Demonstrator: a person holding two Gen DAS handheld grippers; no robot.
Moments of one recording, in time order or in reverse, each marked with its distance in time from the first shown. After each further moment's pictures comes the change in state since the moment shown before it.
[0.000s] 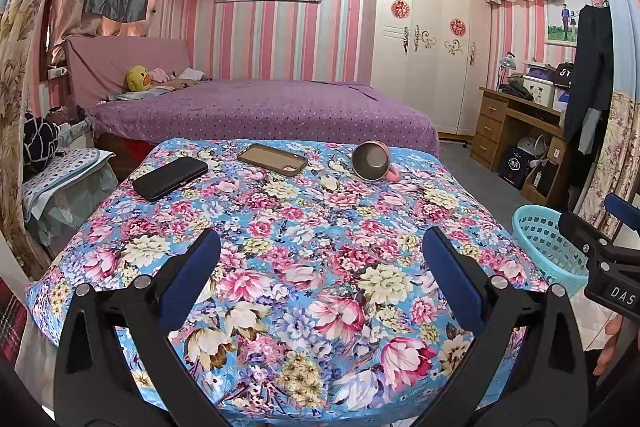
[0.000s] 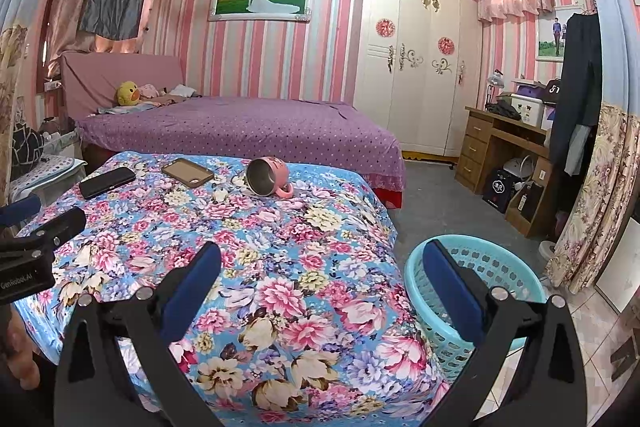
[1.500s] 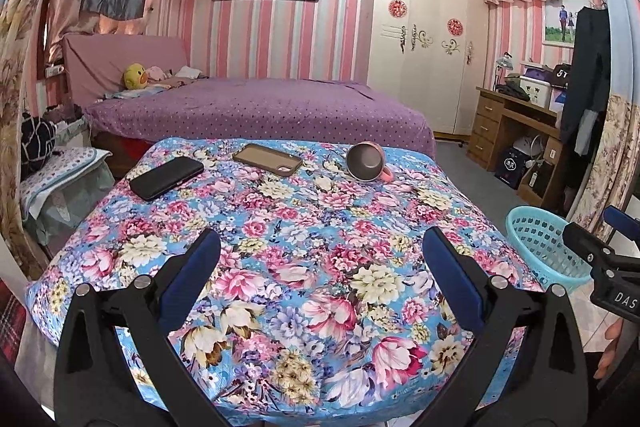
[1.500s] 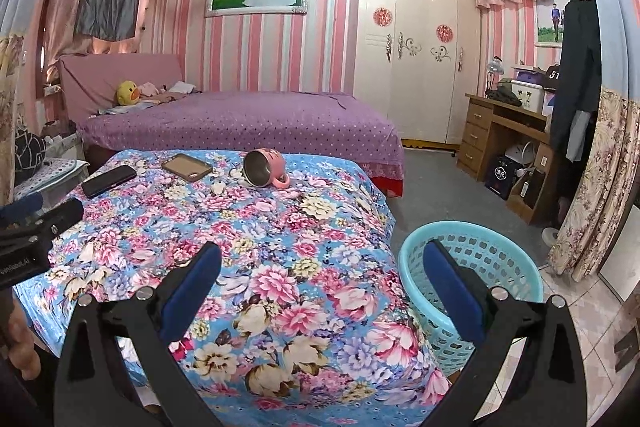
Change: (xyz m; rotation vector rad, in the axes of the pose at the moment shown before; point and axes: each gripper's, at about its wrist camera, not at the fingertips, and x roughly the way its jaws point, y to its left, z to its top) left arm -0.004 0.002 0.004 -0.009 0.010 -0.014; right arm -0.006 -0.020 -0.004 0.034 0.034 0.016
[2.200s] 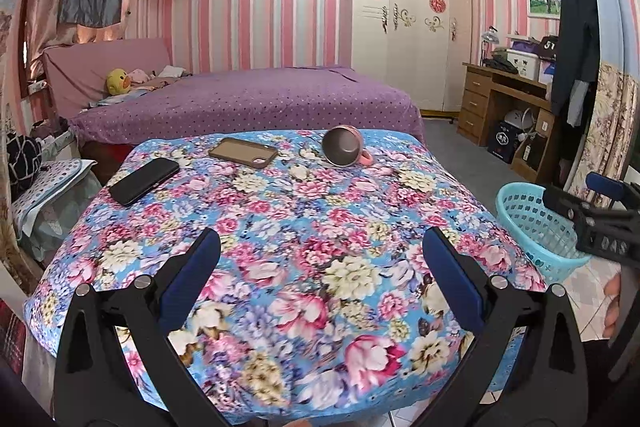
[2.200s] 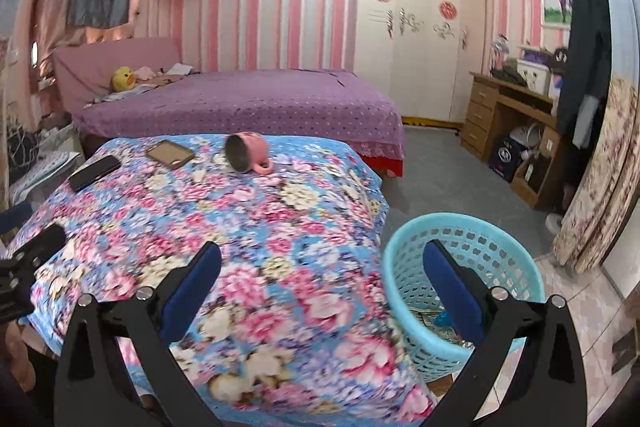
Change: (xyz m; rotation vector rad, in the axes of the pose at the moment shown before) left arm 0.013 -0.034 0.001 0.078 0.045 -0.024; right arm 0.035 -0.030 0.012 -0.007 0.090 0.019
